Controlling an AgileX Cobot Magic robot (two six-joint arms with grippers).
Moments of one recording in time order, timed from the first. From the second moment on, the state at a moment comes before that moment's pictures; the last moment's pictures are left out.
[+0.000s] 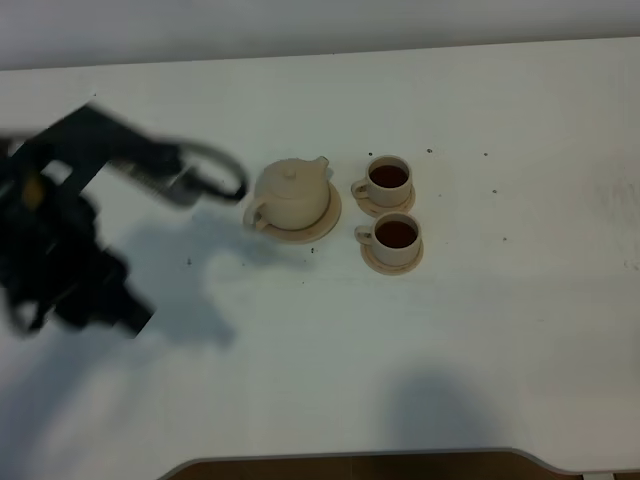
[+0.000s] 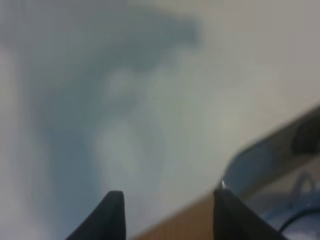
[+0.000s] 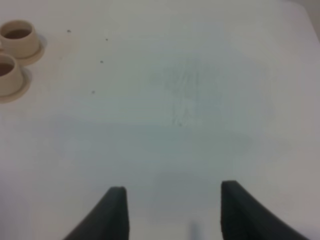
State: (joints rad) left arm -0.51 1.25 -1.03 0.08 1.19 0.03; right arm -0.03 -0.01 -0.49 0.09 1.07 -0.23
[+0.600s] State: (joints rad) left arm -0.51 0.63 -0.51 0.02 1.06 -0.02; right arm -0.03 -0.01 -0.49 0.09 1.07 -0.23
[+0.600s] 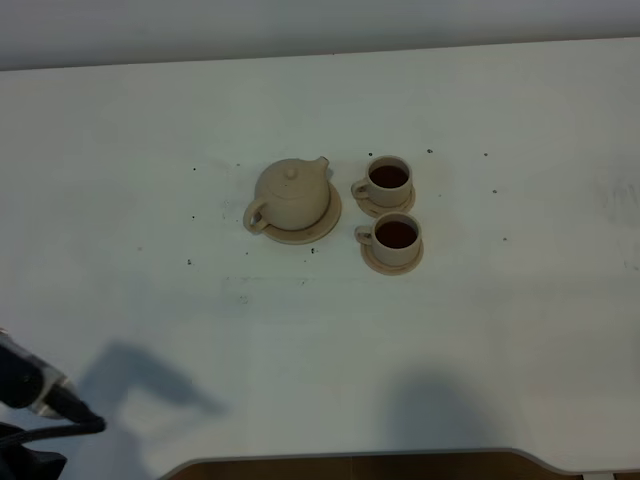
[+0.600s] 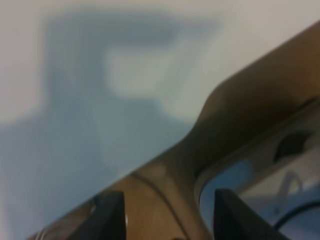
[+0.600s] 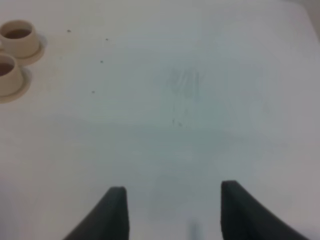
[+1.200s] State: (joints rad) left arm -0.14 0.25 -0.51 0.01 1.05 -0.02; right arm -0.03 -0.01 -0.49 0.09 1.07 -0.23
